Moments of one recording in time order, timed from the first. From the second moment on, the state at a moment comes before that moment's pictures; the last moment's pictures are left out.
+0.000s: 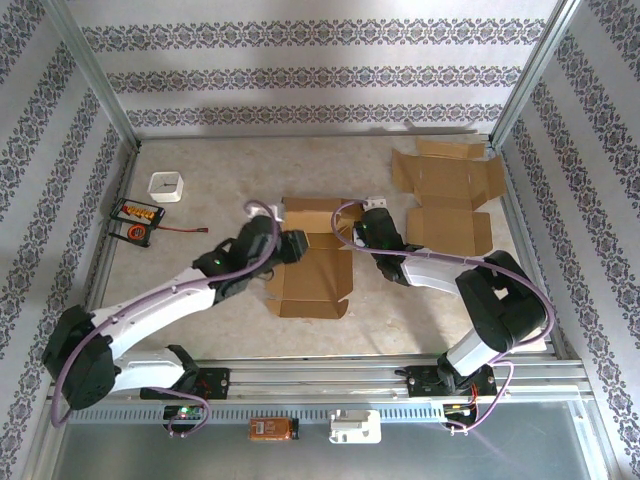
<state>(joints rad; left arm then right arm) -0.76 1.25 0.82 -0.15 -0.11 -0.84 0.54 1.58 0.71 0.26 0.30 0.28</state>
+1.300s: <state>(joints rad) -0.90 1.95 1.01 0.16 -0.05 -0.86 0.54 1.40 0.66 0.12 0.30 0.42</state>
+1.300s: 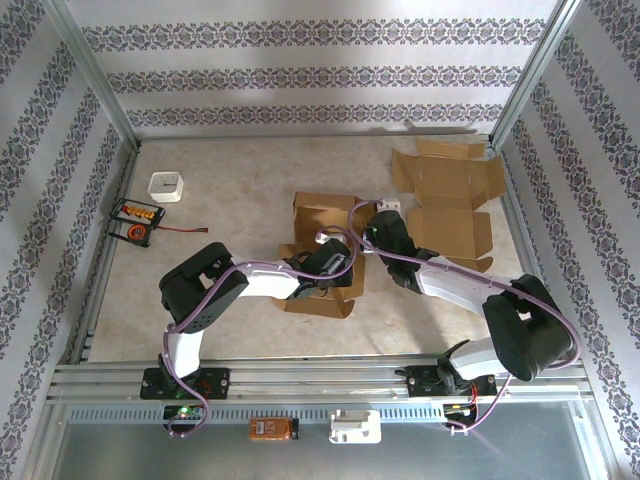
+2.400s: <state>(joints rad) -0.89 1.94 0.97 0.25 -0.04 -0.88 0.61 1.38 0.61 0.14 0.33 0.60</state>
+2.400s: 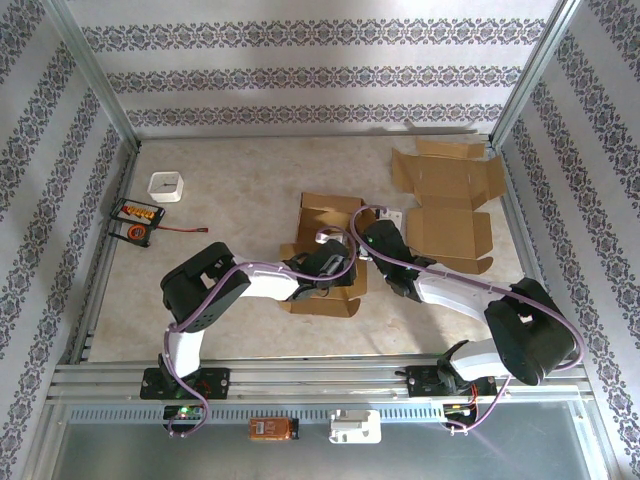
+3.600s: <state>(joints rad) -0.41 1.50 1.15 -0.17 0.19 -0.73 0.63 1.41 0.62 0.15 0.36 0.57</state>
